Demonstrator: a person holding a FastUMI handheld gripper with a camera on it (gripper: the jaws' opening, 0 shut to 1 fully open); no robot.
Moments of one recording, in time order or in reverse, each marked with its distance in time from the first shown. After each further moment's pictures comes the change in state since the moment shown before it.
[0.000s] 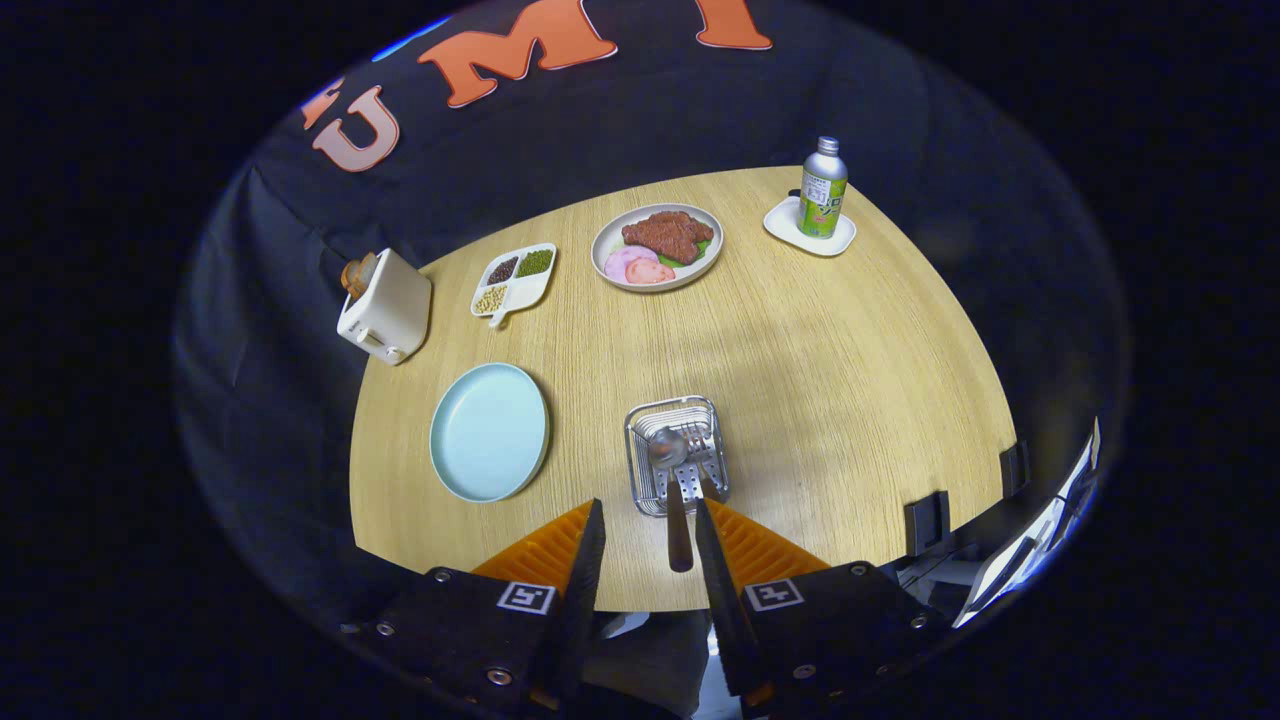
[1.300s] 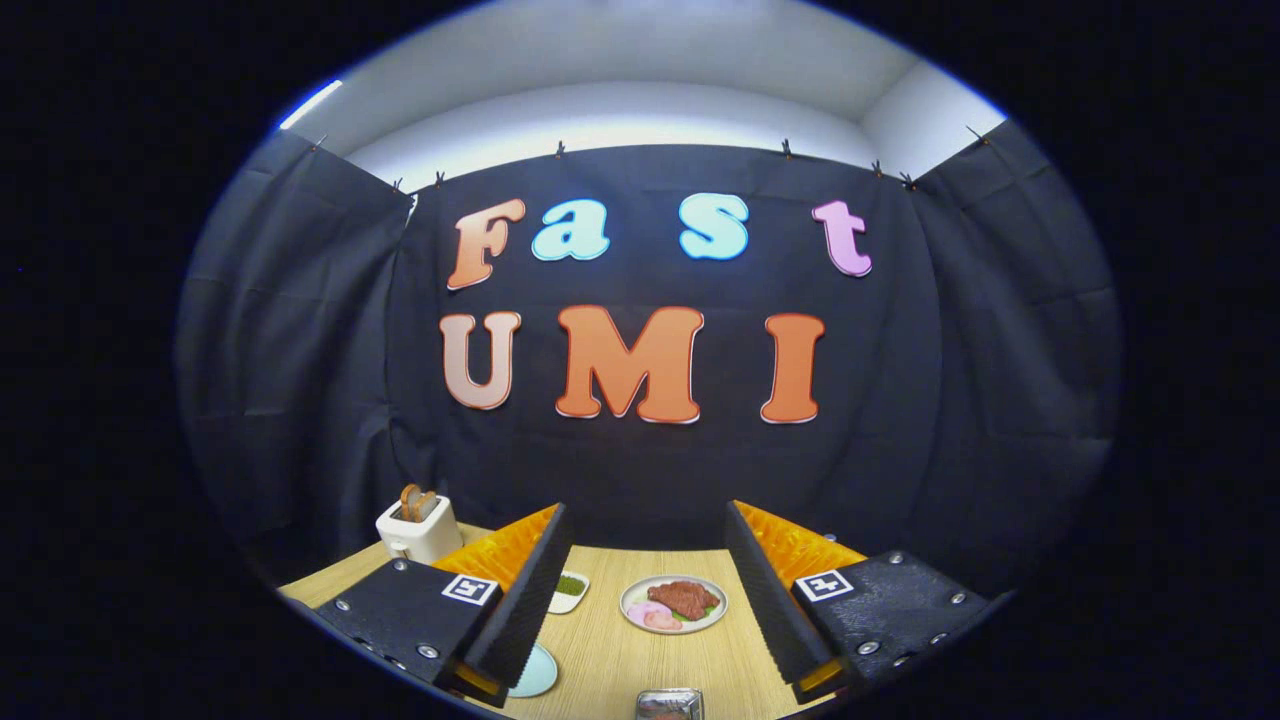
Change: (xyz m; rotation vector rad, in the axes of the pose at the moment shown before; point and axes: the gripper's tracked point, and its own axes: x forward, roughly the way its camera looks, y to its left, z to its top) arm -0.190 0.095 0.192 -0.315 -1.150 -0.013
